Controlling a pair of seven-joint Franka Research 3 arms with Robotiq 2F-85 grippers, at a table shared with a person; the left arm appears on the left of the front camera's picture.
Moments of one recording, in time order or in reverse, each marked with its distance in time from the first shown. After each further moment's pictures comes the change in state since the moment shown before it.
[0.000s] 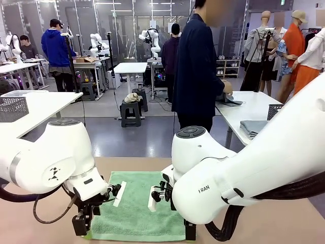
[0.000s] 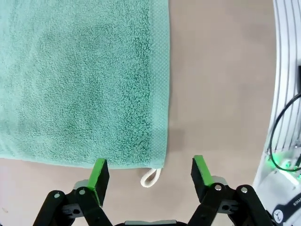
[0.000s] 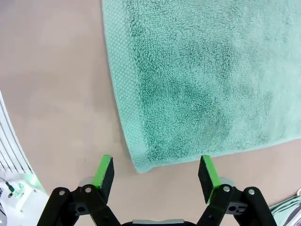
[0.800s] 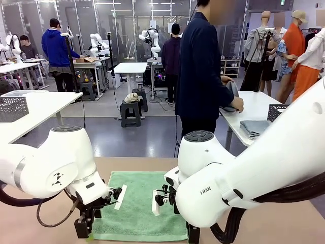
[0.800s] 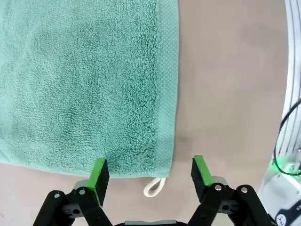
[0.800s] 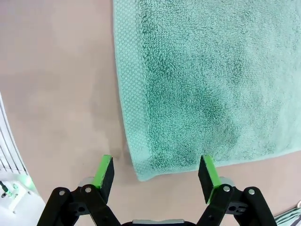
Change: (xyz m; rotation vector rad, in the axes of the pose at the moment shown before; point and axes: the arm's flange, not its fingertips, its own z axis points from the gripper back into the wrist) left arm -0.002 0.005 -0.017 -0.005 -0.002 0.009; right arm -0.009 0.001 -0.012 0.015 -0.052 0.041
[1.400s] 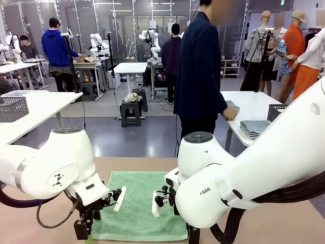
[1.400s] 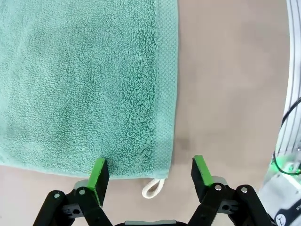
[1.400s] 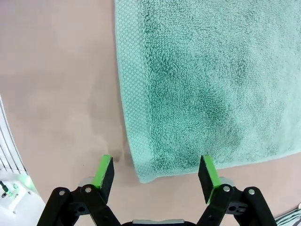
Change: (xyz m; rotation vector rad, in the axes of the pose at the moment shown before) left arm -0.002 0.000 -0.004 -0.011 0.004 0.002; right arm 0.000 0.001 -0.003 0.007 0.003 0.001
